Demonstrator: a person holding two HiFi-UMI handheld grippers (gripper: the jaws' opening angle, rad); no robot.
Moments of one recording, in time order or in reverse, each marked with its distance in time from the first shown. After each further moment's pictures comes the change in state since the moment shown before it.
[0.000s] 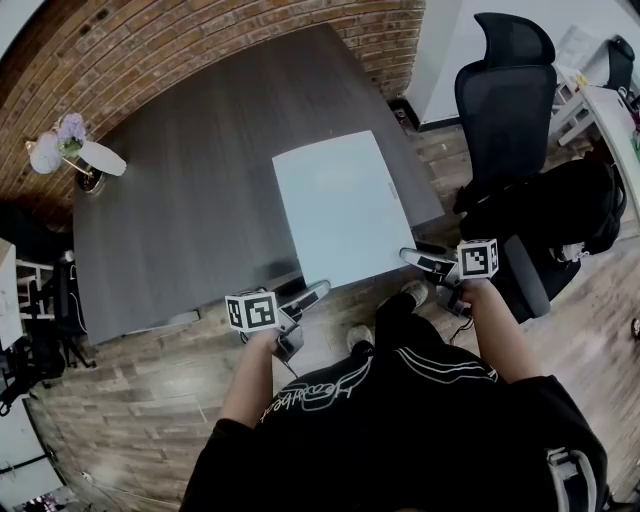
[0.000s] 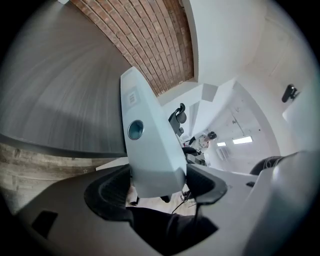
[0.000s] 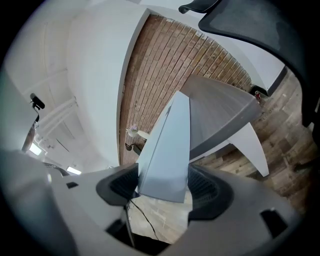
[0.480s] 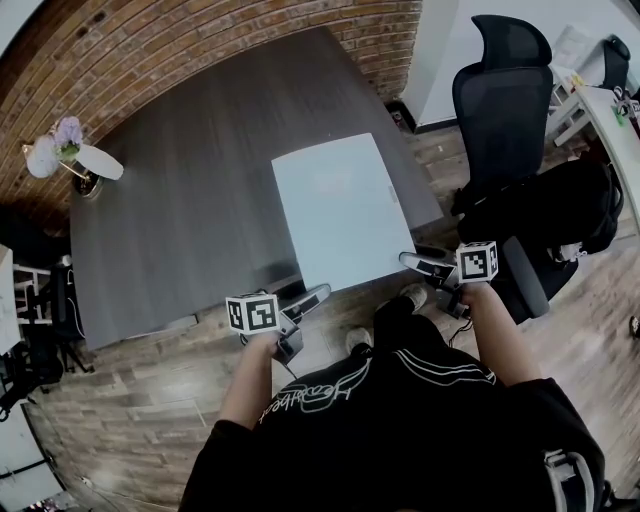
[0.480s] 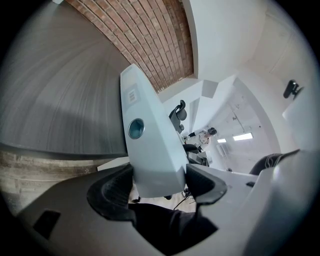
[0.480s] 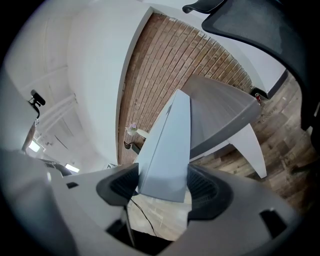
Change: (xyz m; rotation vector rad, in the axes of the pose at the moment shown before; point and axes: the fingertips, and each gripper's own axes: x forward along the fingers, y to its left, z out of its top) left arm 0.001 0.001 -0.001 0.016 0.038 0.006; right arm -0.002 -0.002 -0.006 -0.005 0.014 -0.032
